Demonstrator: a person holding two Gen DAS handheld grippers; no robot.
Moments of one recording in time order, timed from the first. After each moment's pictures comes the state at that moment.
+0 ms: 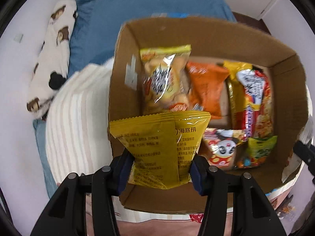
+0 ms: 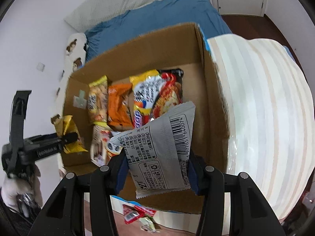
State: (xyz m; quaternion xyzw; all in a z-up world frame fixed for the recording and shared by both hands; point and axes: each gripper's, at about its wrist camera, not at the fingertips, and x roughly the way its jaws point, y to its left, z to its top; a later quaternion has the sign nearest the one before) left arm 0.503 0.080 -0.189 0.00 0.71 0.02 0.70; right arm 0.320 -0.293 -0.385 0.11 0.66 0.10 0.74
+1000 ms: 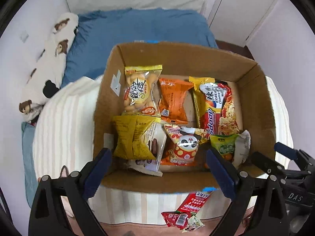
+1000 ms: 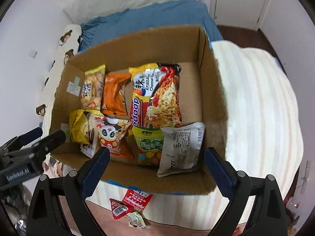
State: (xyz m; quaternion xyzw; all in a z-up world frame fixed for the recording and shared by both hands) left arm 0.444 0.052 -0.128 -0.05 0.61 0.00 0.79; right arm 0.286 -0.265 -0.365 0.04 0.63 0.06 0.77
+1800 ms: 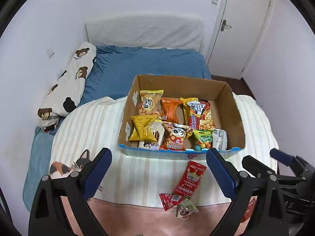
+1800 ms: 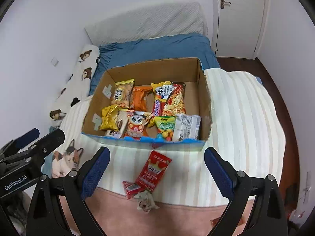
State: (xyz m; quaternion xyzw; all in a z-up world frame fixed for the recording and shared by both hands) left arm 0.303 0.046 -0.028 -0.06 0.48 0.03 0.88; right arm 0.153 -0.259 -0.265 0.03 0.53 0.09 0.84
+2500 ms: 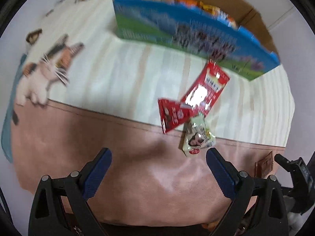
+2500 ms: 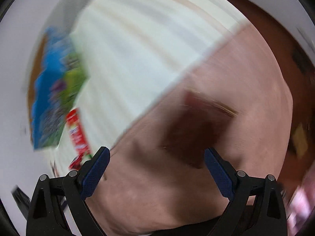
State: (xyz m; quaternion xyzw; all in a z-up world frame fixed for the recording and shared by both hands) left arm 0.222 0.031 -0.218 -0.15 0.66 0.03 0.74; right arm 0.007 -0.461 -0.454 0.35 0.62 -0.14 0.68
